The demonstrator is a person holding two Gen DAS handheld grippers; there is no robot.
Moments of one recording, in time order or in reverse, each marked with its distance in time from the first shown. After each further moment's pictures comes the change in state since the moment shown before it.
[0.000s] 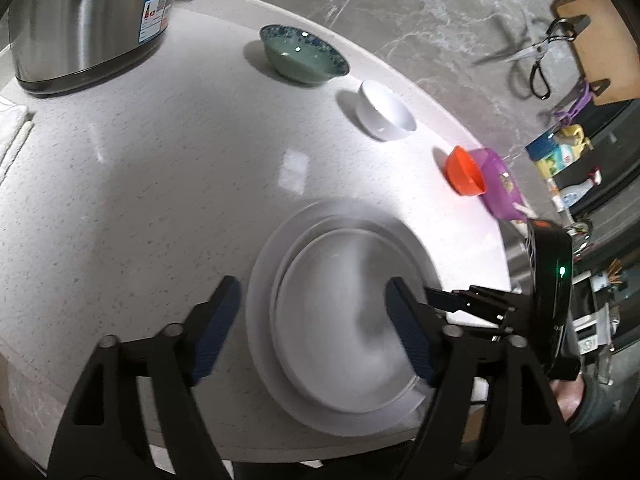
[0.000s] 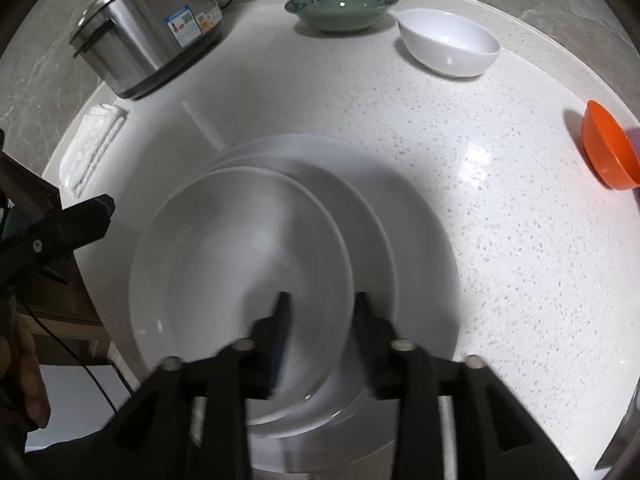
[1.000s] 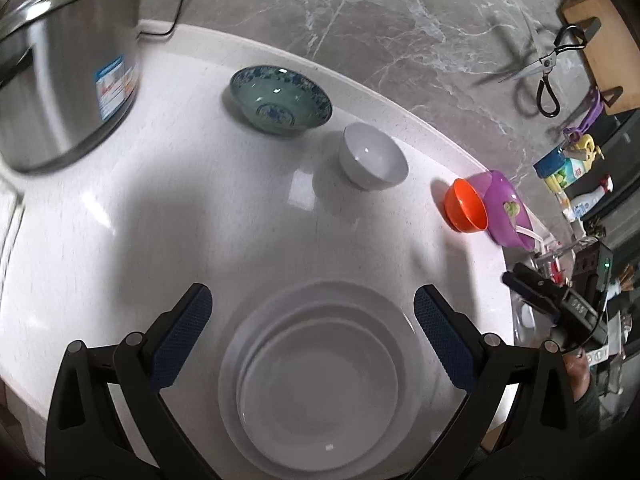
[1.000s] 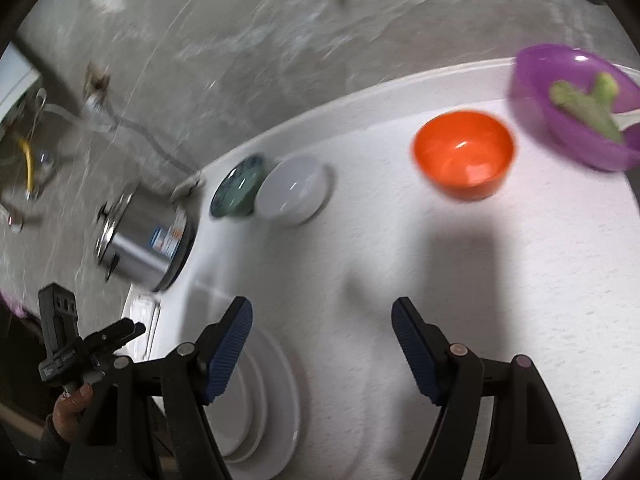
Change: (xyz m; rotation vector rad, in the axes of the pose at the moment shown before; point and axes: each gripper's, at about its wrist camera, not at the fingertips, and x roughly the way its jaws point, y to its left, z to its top) left arm 0.005 -0.056 0.088 0.042 -0.020 0.076; right arm -0.116 -0.183 -0.006 0.449 -0.395 0.222
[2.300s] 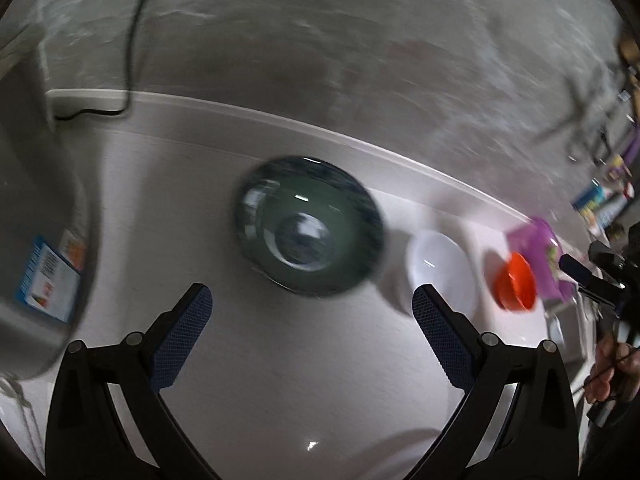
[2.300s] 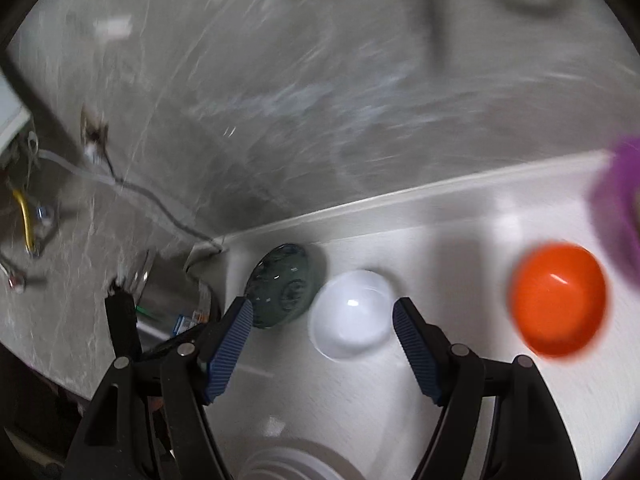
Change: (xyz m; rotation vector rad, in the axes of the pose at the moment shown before) left arm 0.105 0.041 0.180 0.076 -0.055 0.050; right arm 0.080 0.083 0.122 -0.041 -0.039 0.070
